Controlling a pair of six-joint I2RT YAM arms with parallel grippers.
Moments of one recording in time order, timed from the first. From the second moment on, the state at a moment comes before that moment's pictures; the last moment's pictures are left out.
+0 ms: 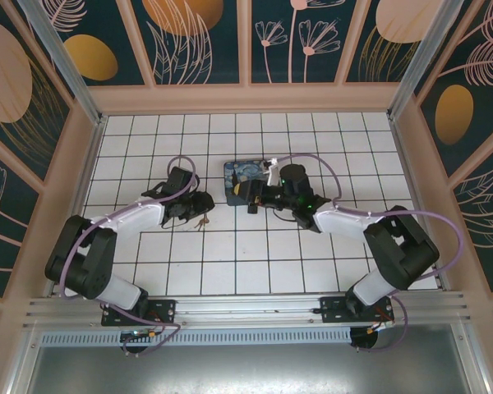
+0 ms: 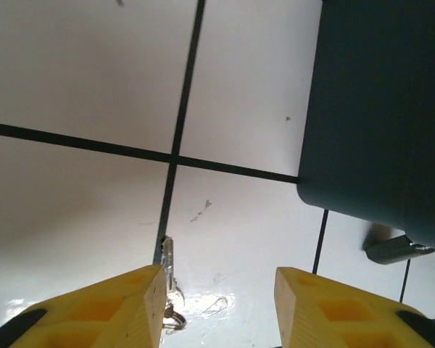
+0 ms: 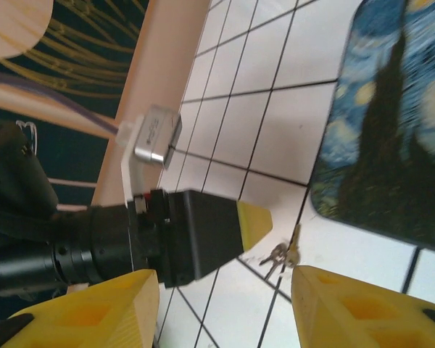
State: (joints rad) left arm -0.43 1.52 0.78 -0.26 0.18 -0.77; right arm 0.66 1.54 0.74 0.44 -0.48 0.88
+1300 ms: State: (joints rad) left arm -0.56 1.56 0.75 -0.26 0.17 -0.71; right arm 0.64 1.52 0.75 0.35 -0.47 0.81
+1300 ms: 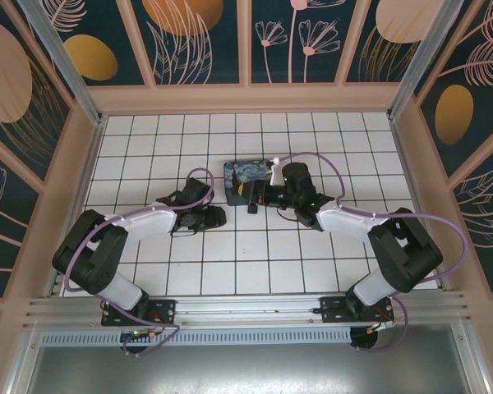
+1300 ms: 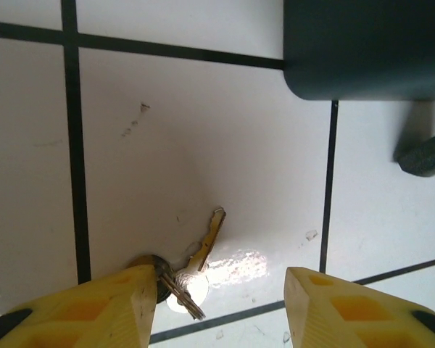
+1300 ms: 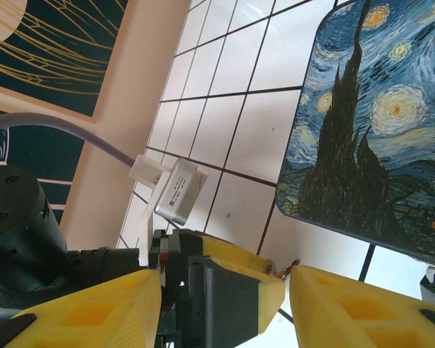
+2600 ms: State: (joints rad) left arm -0.69 1.78 1.04 -0.60 -0.06 -0.32; right arm 0.49 1.30 0.66 0.26 -0.39 0.81
